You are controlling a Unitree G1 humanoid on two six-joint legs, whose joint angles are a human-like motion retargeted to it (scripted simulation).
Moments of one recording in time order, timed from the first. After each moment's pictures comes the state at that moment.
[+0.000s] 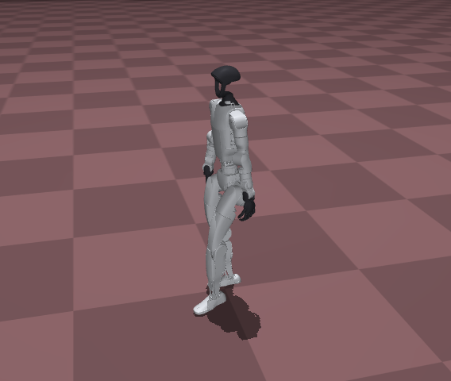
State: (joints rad) left arm 0.07 0.14 0.43 1.58 0.03 0.08 -0.20; right arm -0.03 -0.11 0.03 1.38 -0.83 -0.04 0.35; waist -0.14 -0.05 -0.04; left_leg -0.51 0.00 0.15 0.41 0.11 0.00; right_leg -0.07 -0.02 -0.23 0.14 -0.13 -0.12
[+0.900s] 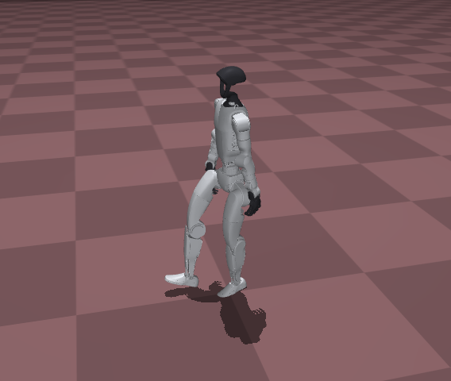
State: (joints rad) left arm 0.12 0.13 0.47 1.70 0.04 0.10 -0.26; right arm 0.01 -0.14 0.01 1.32 -0.91 -0.07 0.29; waist -0.25 0.01 -0.04; left_leg -0.08 -0.08 0.11 0.13 -0.02 0.15; right_leg -0.50 -0.06 -0.29 0.29 -0.22 -0.06
